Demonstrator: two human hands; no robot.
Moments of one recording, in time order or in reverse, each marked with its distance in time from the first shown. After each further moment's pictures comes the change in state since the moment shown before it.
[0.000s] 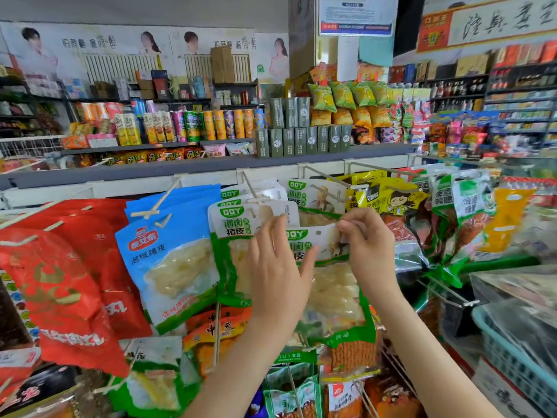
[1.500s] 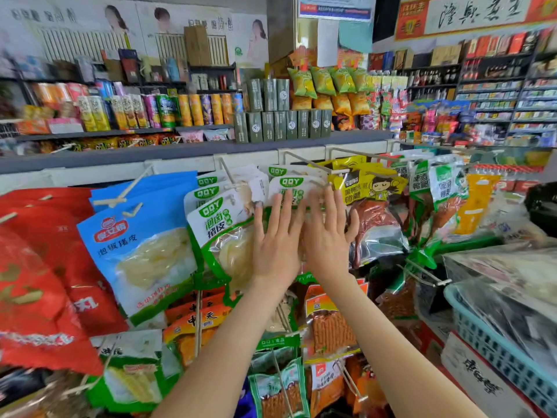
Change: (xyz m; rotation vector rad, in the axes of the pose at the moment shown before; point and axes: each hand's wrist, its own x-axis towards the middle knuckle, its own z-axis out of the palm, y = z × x) left_hand 0.007 -0.006 0.080 0.285 -0.220 0.295; right_hand 0.009 0.093 0.031 -1.097 0.242 -0.485
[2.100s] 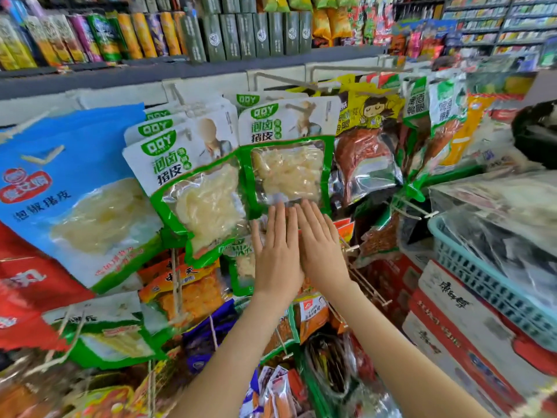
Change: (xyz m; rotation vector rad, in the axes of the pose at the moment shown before) left_hand -0.094 0.046 0.039 -0.237 -0.232 -0.015; right_hand -0.114 0.032 -0.006 0.137 -0.503 -0.083
